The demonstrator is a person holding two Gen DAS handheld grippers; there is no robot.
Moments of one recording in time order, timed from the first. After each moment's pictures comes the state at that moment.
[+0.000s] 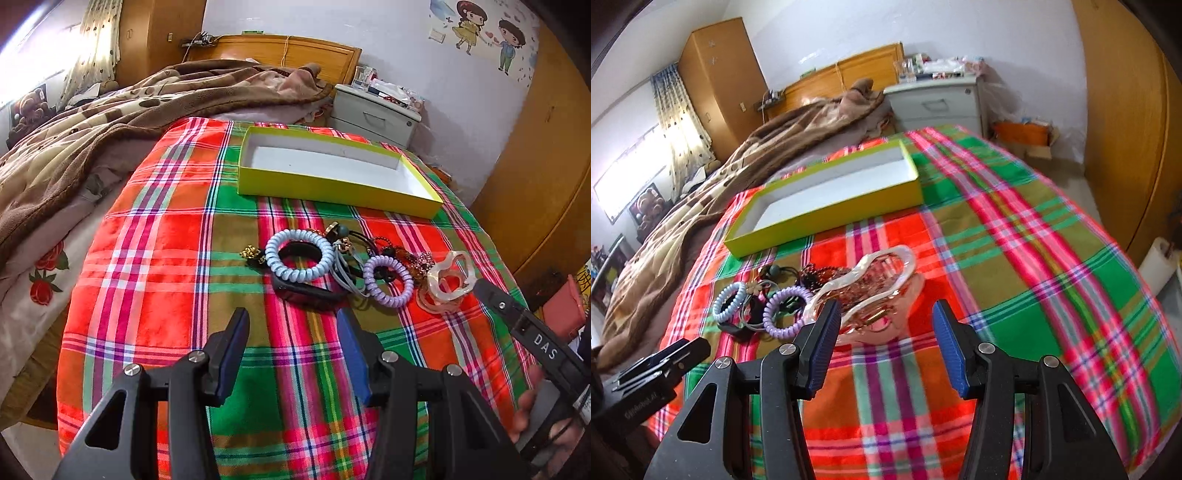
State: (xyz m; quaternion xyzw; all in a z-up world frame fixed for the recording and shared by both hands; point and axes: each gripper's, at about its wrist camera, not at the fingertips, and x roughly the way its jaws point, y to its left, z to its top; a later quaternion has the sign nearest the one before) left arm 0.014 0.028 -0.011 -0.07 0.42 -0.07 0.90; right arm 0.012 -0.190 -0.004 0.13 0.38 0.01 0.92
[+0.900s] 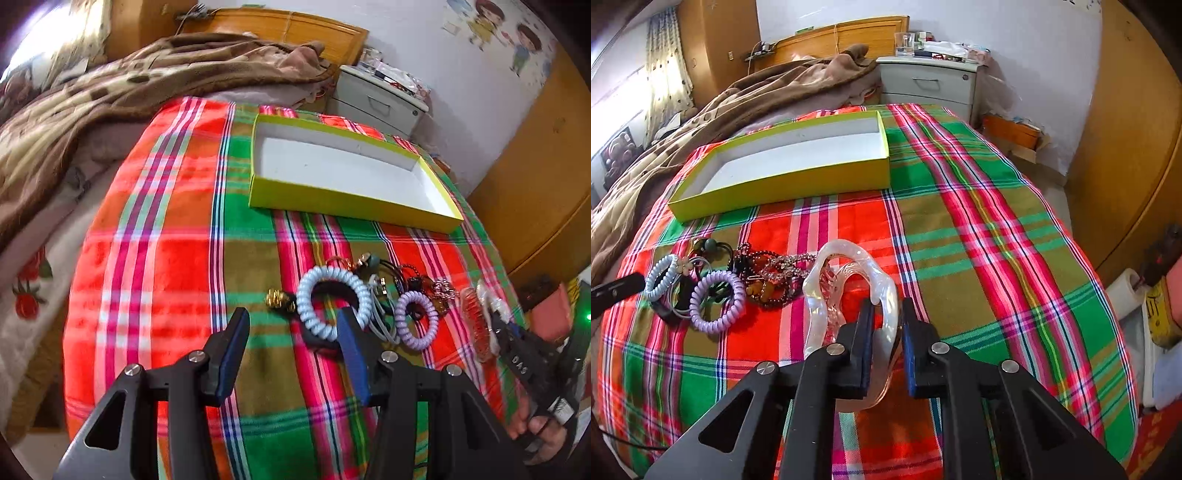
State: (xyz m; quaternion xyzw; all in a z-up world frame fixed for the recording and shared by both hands) left arm 0.074 0.054 -0.011 -0.08 0.47 -0.09 0.87; right arm 0.045 -0.201 -0.018 0.03 0.44 -0.03 0.90
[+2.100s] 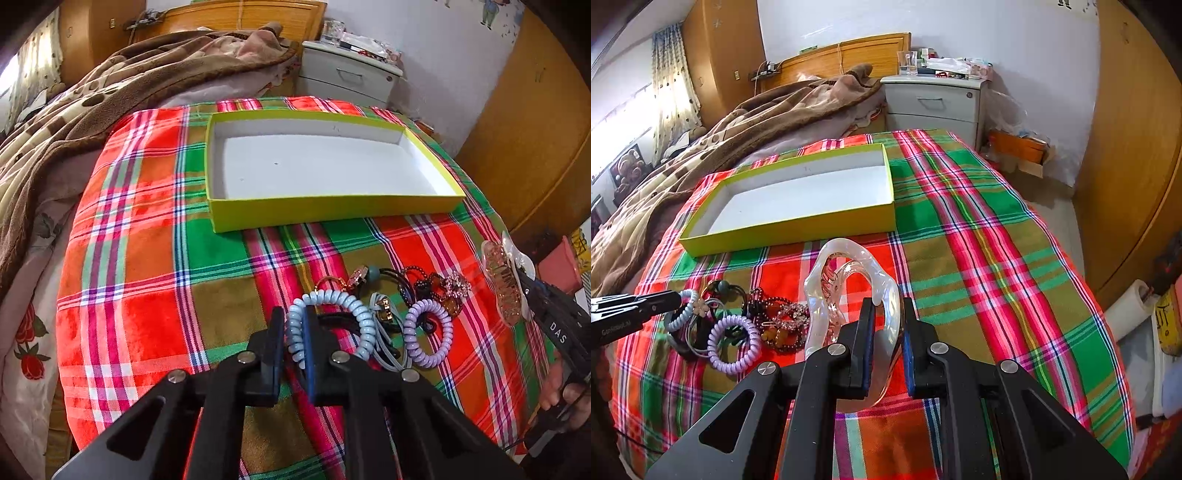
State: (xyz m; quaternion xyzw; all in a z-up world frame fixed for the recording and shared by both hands) left arm 0.114 0.034 -0.013 -0.02 0.49 -0.14 0.86; right arm 0.062 -0.205 0.002 0.05 0.40 -0.02 0.91
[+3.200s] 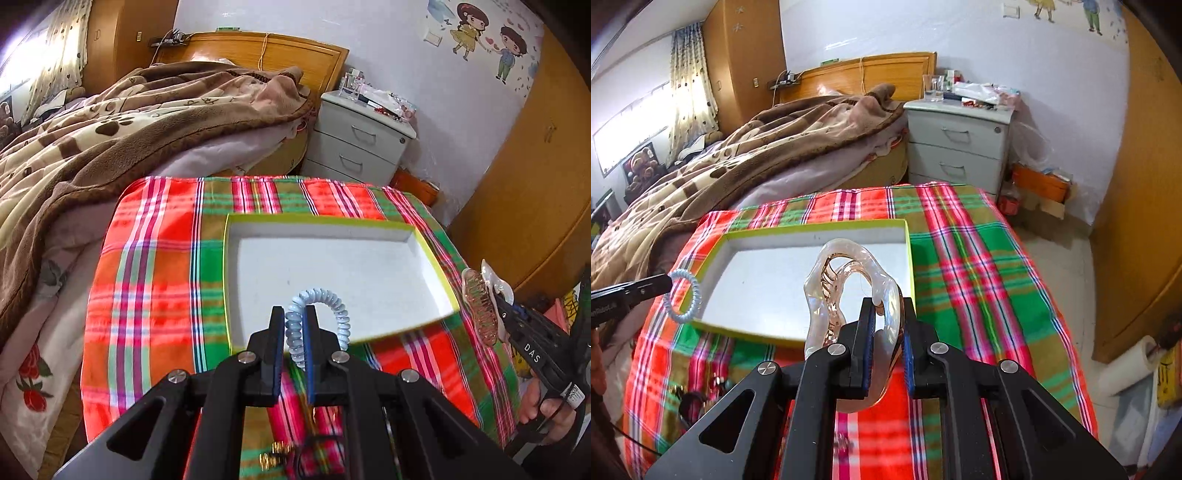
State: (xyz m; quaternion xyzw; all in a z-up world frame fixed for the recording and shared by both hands) left arm 0.184 0.046 0.044 -0.07 0.43 -0.12 0.89; right arm 0.156 -0.204 0.042 0.02 0.38 0.02 0.92
